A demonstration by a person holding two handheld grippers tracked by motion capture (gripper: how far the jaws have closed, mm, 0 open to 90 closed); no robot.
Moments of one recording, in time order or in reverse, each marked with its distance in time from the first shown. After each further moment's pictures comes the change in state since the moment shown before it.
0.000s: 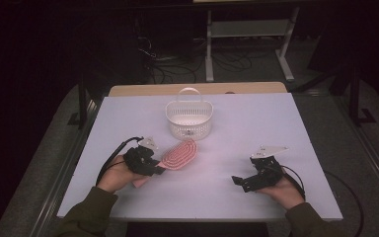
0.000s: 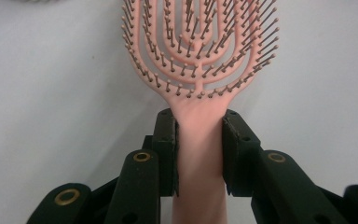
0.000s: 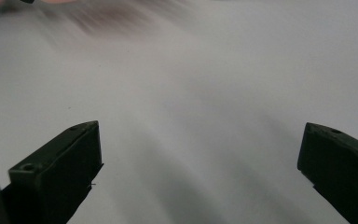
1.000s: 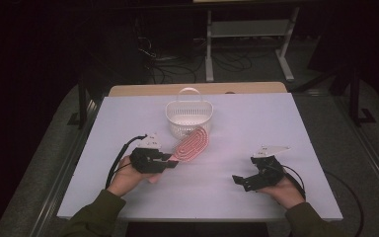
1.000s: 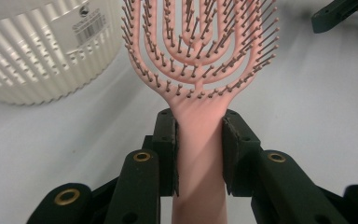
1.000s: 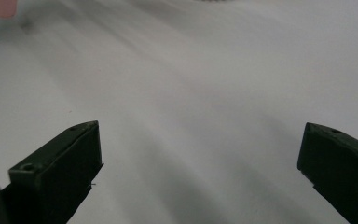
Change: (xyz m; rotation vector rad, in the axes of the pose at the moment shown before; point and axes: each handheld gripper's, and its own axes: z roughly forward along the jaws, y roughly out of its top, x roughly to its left) left arm -0.020 0.015 0.004 -0.280 -0.014 0.051; right arm -0.003 -0.002 -0.001 -0.015 0.014 0.020
